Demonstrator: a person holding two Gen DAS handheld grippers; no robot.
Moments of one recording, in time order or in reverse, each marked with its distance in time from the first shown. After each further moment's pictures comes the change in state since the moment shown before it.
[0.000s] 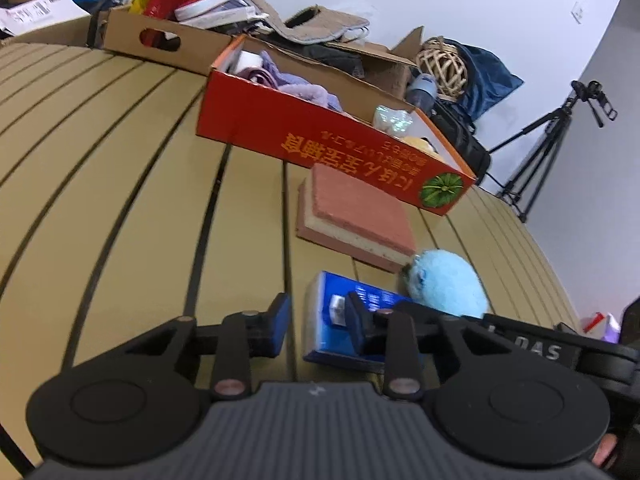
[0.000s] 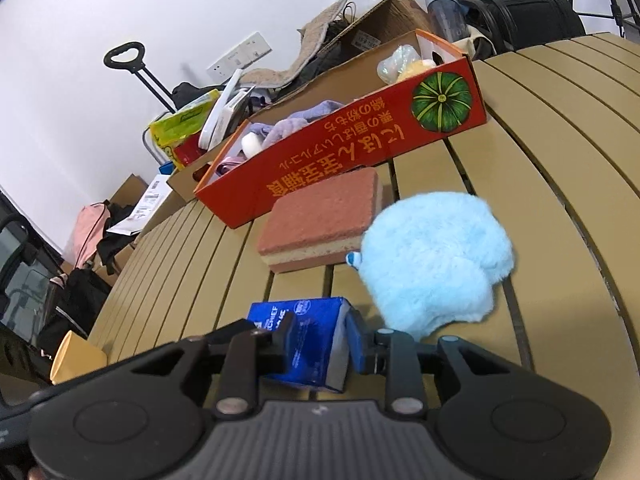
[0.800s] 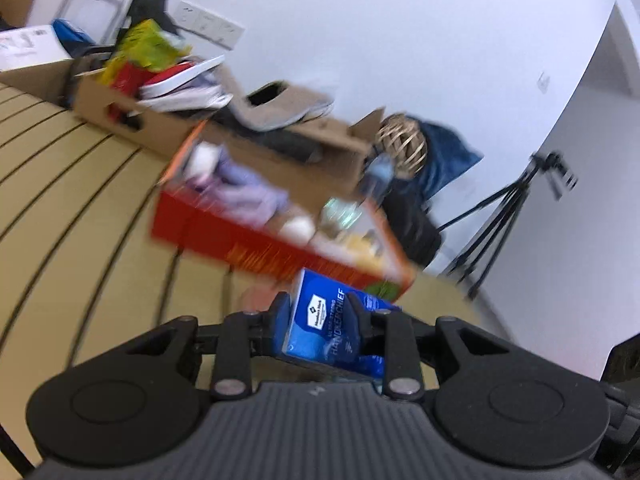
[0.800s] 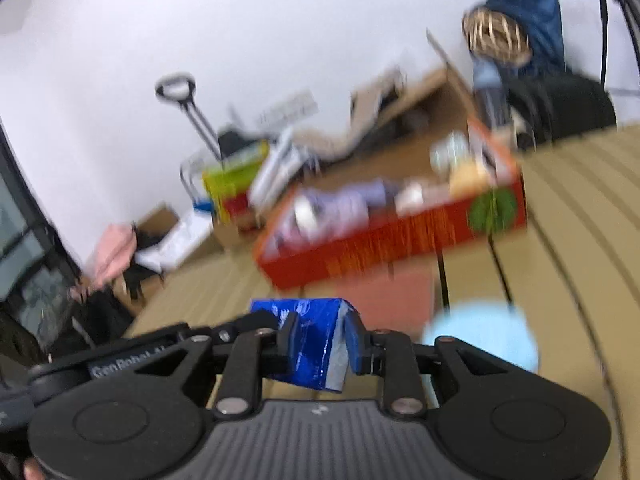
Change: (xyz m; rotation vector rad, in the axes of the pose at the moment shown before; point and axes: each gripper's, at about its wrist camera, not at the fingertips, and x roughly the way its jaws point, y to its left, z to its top) left arm -0.022 -0.024 0.072 -0.043 -0.195 -0.150; right arm -0.042 0.050 0.056 -0.130 -0.231 0.053
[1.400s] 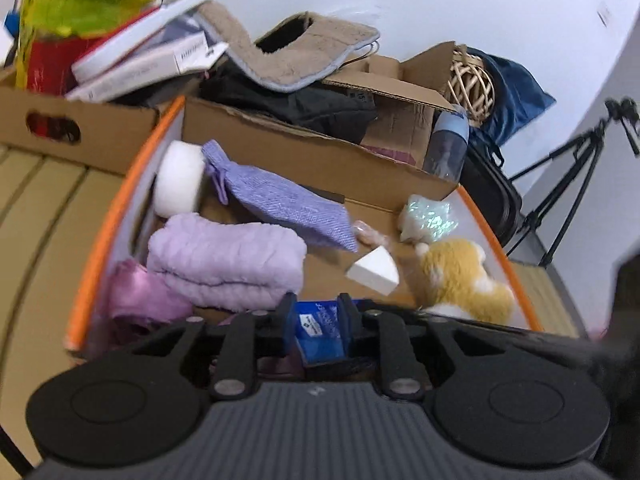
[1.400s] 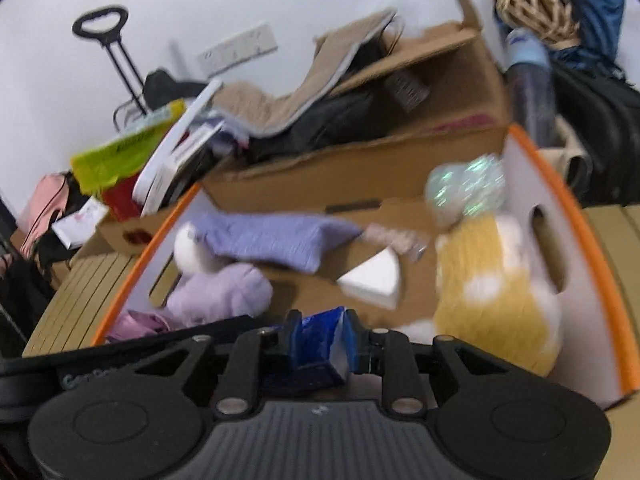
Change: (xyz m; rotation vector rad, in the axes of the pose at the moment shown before) left arm 0.183 0.049 0.084 0.112 0.213 0.154; right arm 0.226 -0.064 0.084 -0.060 0.341 -0.117
